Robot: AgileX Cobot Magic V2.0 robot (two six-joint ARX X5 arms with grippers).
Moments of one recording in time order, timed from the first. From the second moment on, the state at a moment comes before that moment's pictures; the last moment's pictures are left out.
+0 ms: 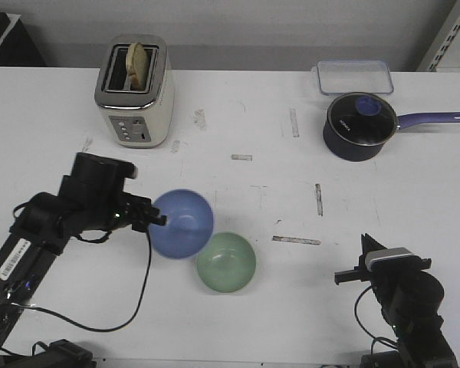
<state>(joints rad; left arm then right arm) -0.37 1.26 1.39 -0.95 0.26 -0.13 0.14 0.43 0.50 -0.44 0.00 -0.05</state>
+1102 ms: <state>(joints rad) -0.64 1.60 1.39 -0.86 0.23 -0.14 0.14 0.43 0.50 -0.44 0.00 -0.05</state>
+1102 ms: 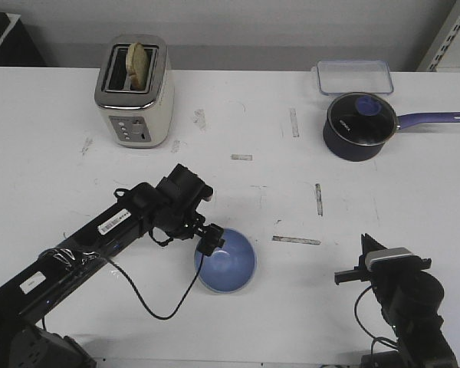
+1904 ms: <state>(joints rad) -0.35 1.33 1.59 -0.97 -0.11 -0.10 0.14 0.43 0.50 -0.43 0.00 -0.05</state>
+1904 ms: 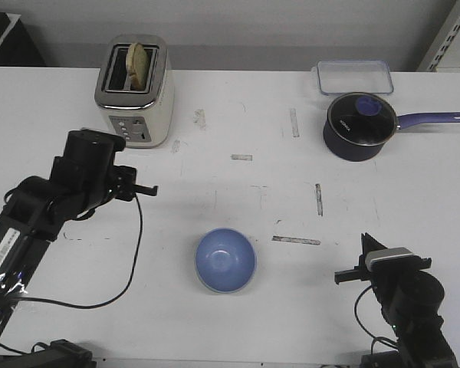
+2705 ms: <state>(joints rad) -0.11 0.41 0.53 -0.34 0.00 0.12 0.14 0.43 0.50 -0.43 0.00 -0.04</state>
